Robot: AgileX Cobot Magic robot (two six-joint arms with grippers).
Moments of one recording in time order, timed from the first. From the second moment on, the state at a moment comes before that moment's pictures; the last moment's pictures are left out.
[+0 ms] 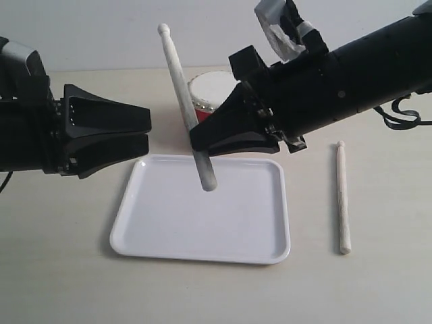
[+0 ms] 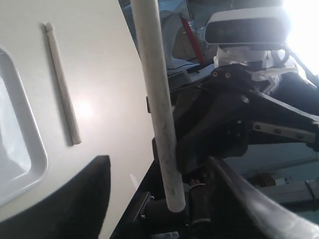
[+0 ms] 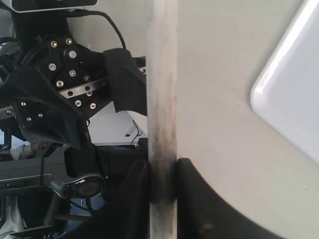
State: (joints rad) left arm -0.19 1.48 -0.58 -1.73 1.21 1.23; right arm 0.40 1.56 -0.94 1.31 1.07 -0.71
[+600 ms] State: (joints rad) left arm -0.21 1.48 -0.58 -1.73 1.21 1.23; right arm 0.57 1.56 -0.94 1.37 0.95 -0.67
